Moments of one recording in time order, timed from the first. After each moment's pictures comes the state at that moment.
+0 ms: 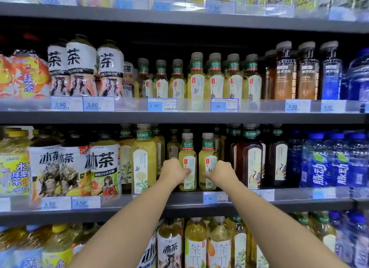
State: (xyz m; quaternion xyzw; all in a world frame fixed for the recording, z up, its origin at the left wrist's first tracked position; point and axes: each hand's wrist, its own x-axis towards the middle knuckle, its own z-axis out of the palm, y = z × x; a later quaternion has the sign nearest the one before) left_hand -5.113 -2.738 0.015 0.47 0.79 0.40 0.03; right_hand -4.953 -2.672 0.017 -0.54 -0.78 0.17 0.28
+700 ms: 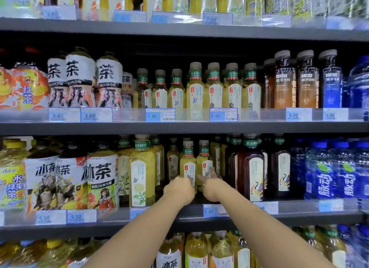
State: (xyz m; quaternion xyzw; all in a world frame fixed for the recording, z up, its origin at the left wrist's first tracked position) left_hand -5.090 -2.733 0.002 0.55 0.82 0.16 -0.07; right_hand -4.980 -2.650 0.012 -0.47 -0.88 0.03 -0.02
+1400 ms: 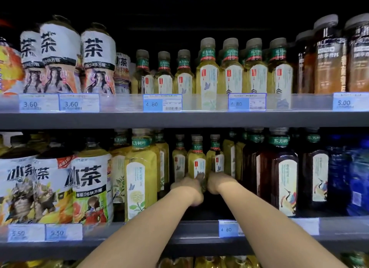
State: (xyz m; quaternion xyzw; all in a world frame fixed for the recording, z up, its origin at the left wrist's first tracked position) left_hand -5.123 -2.673 0.004 0.55 0.84 0.03 0.00; right_hand -5.050 -2.563 0.002 -0.52 -0.86 0.04 0.02
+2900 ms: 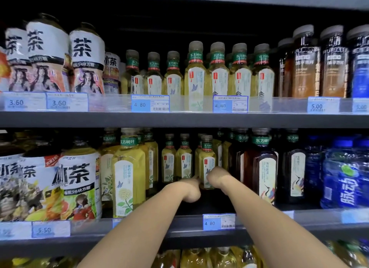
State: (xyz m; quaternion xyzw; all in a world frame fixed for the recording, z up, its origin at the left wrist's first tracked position) left_hand -5.104 -2.654 0.009 0.63 0.77 0.03 0.09; right_hand -4.996 -2.587 0.021 -0.52 -0.79 0.23 0.22
